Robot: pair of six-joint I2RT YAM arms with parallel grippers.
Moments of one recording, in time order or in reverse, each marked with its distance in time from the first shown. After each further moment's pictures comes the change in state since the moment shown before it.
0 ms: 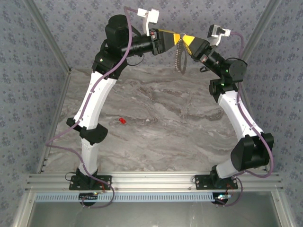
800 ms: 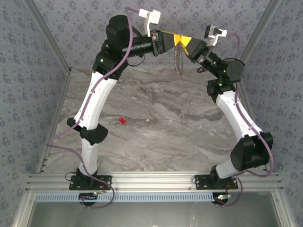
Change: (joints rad) left arm -0.006 0.000 0.000 0.001 0.026 -0.007; right arm 0.030 0.003 0.000 -0.001 0.015 0.000
